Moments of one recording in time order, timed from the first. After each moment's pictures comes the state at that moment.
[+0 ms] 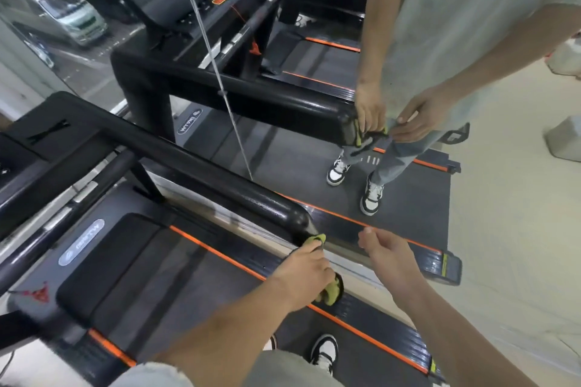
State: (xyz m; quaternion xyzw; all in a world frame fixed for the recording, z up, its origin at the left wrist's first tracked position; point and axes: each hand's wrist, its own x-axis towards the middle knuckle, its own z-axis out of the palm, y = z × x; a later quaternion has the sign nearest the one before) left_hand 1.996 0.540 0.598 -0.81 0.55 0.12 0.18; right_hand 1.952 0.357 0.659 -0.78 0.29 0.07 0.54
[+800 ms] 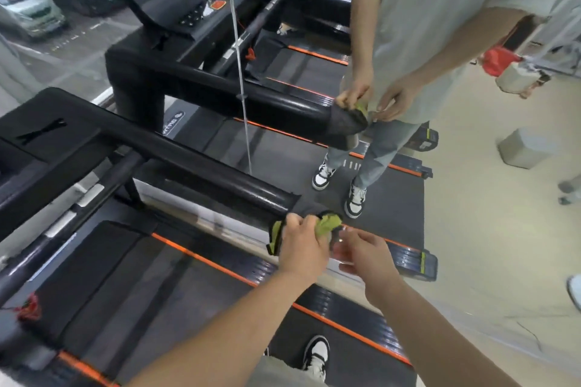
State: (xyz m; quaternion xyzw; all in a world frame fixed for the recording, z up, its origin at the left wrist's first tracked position) left_hand 2.014 0.572 0.634 -0.93 0.09 0.10 -0.35; right_hand 1.968 0.452 0.675 -0.67 0.41 0.07 0.62
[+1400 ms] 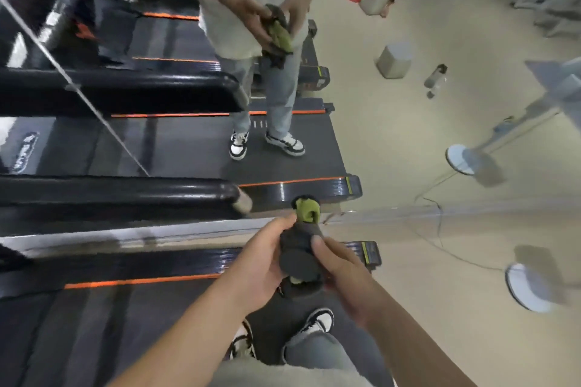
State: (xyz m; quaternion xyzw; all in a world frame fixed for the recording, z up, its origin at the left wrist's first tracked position) left_hand 1.954 0.565 0.695 -0.47 -0.06 0.59 -0.66; right_hand 1.827 0.456 0.695 -0.51 0.41 0.02 0.76
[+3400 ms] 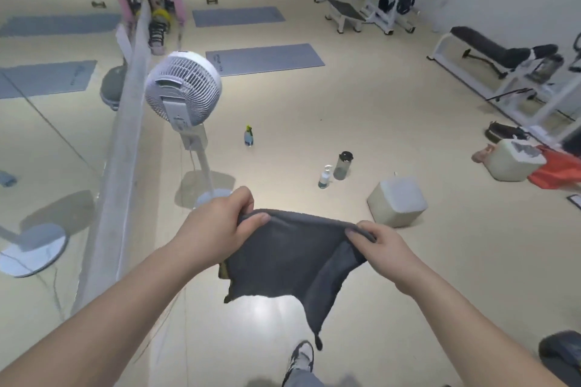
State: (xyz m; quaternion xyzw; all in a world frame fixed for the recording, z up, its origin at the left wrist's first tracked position) left_hand 1.093 -0.242 0.592 -0.24 0.93 0.28 -0.05; right_hand 0.905 0.012 0.551 -0.21 0.83 -0.40 0.34
